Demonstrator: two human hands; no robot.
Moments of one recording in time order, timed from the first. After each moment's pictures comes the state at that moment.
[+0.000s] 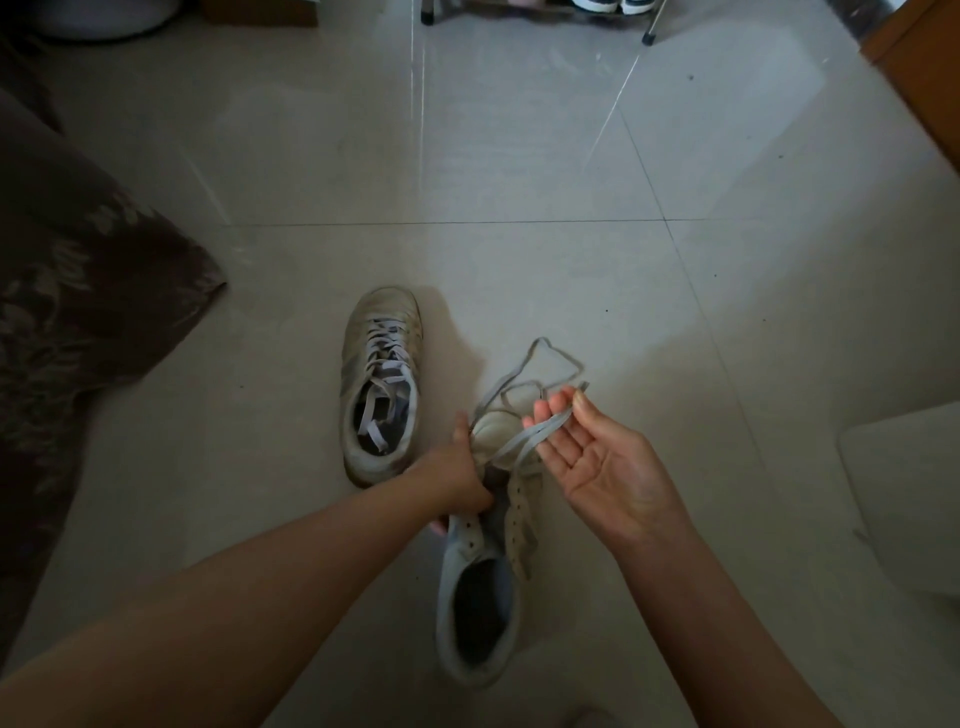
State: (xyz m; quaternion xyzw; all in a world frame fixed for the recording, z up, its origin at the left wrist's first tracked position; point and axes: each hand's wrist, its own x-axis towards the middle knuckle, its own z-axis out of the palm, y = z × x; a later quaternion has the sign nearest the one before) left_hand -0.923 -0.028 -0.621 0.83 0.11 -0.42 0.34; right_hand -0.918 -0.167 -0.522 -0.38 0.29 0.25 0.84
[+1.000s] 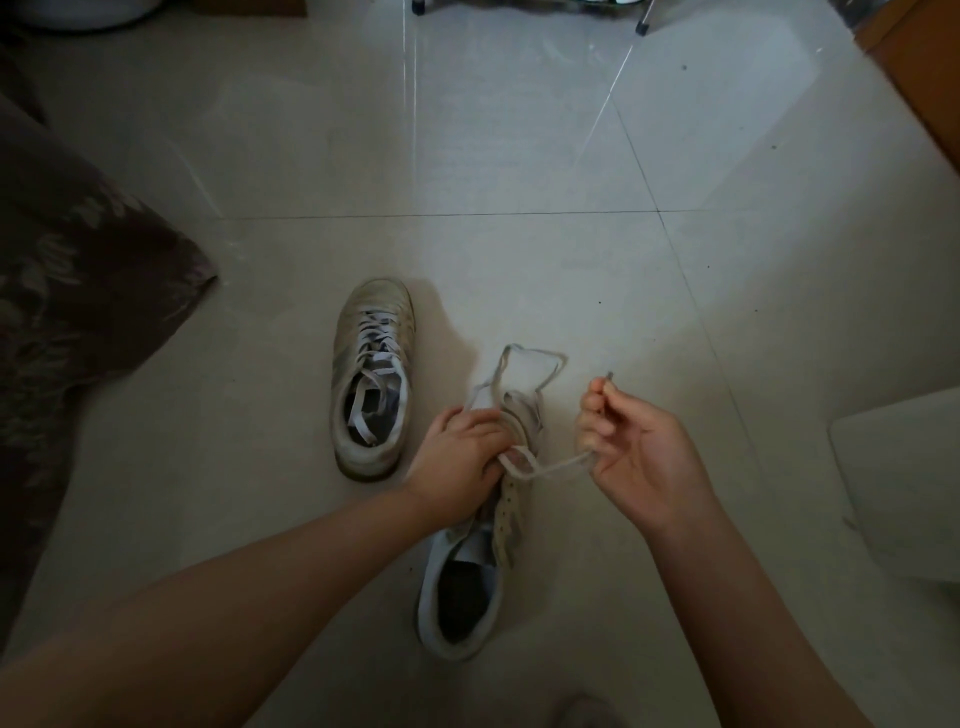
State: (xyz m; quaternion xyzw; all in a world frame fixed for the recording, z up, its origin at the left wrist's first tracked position) left_hand -0.935 -0.034 -0.647 0.93 -0.17 -0.06 0.31; right_hand -0.902 -0.201 -0.541 -0.38 0.27 0.23 0.85
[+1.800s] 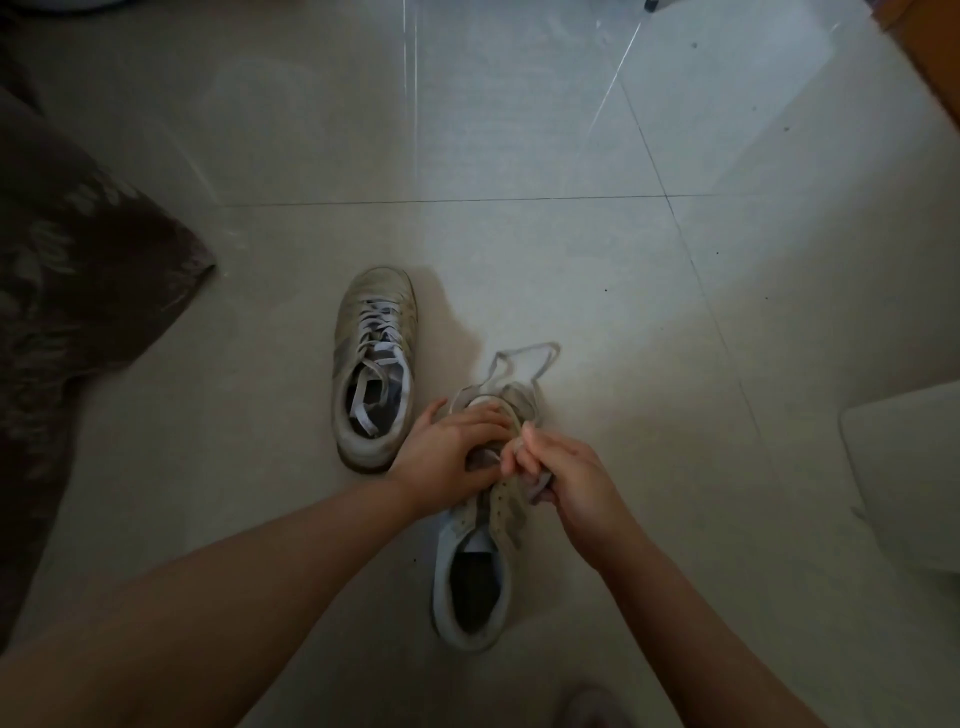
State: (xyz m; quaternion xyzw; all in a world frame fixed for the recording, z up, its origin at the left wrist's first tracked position) left_hand -0.936 -0.017 -0.660 0.92 -0.15 -0.09 0.36; right_hand -0.944 -0.174 -0.571 -0.69 0.04 0.28 0.66
